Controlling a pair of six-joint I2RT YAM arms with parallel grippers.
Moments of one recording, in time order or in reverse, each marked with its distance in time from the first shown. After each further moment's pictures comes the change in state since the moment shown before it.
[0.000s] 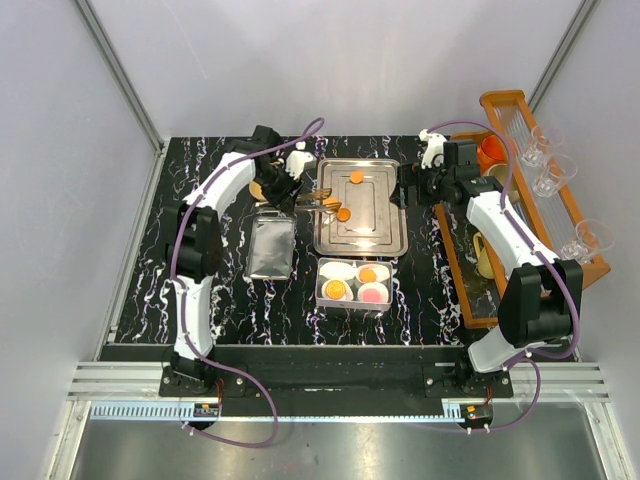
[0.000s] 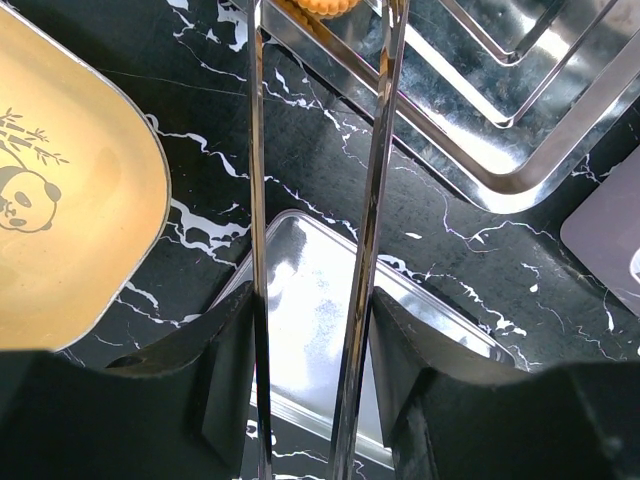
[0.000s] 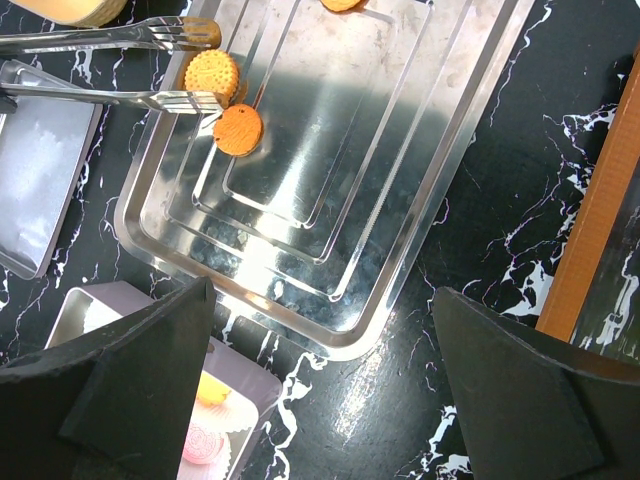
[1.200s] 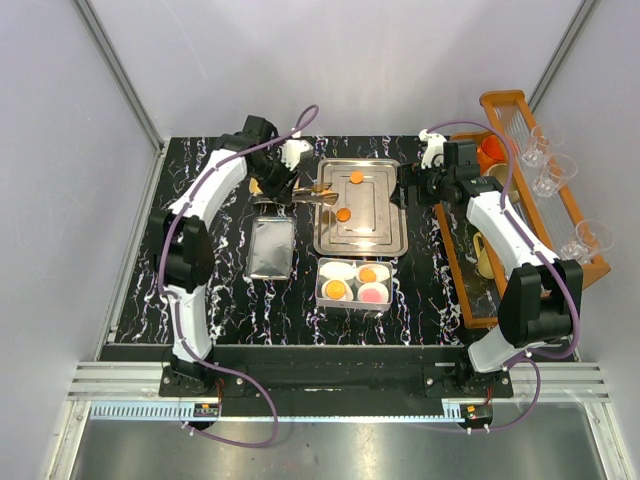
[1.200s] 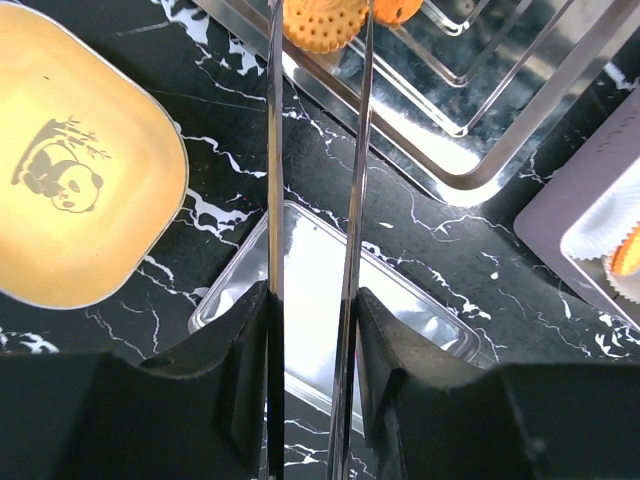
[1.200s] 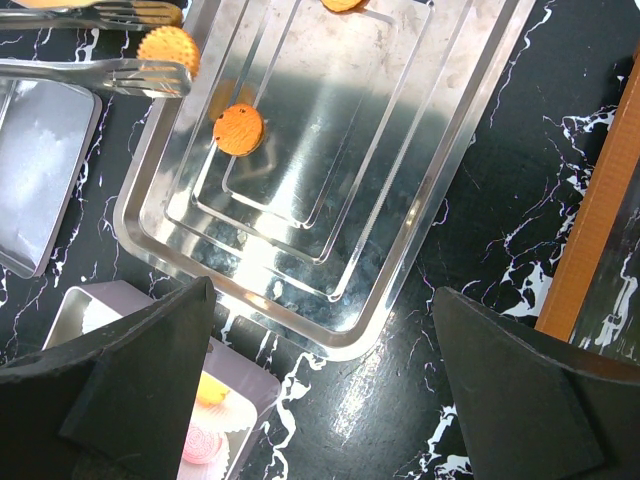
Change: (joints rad) left arm 0.000 -0.095 -0.006 -0.017 0.010 -0.021; right arm 0.000 0.000 0.000 0.000 -0.001 -0.005
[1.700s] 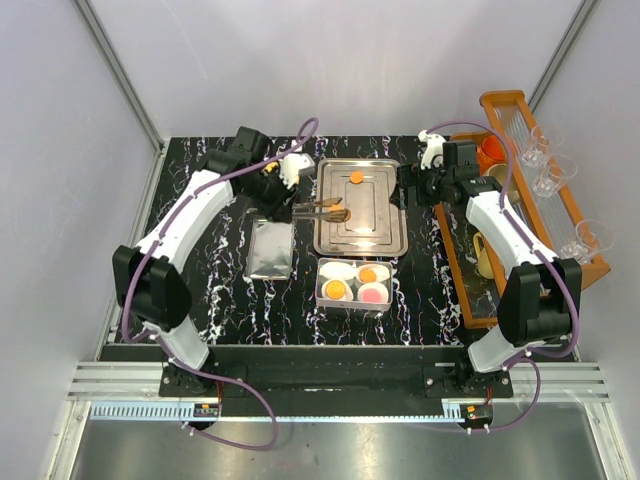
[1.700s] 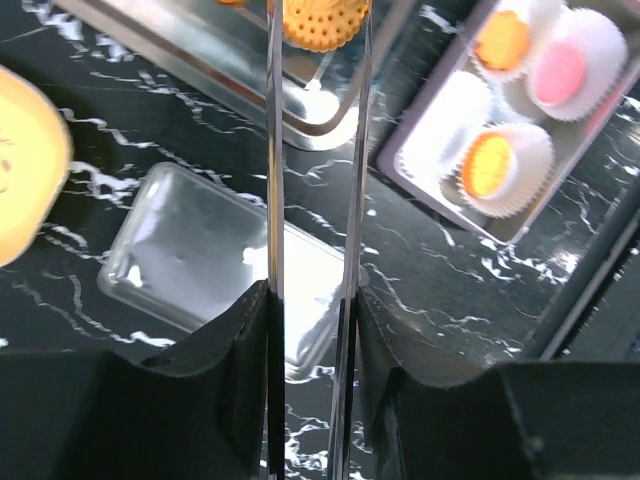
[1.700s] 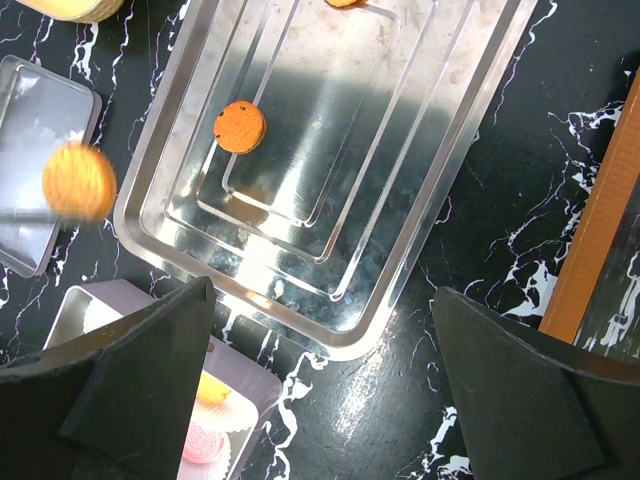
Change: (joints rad) left arm -0.061 -0.331 -0.224 -0.040 0.051 0.011; right arm 0.000 0.005 -0.001 0.000 -0.003 0.004
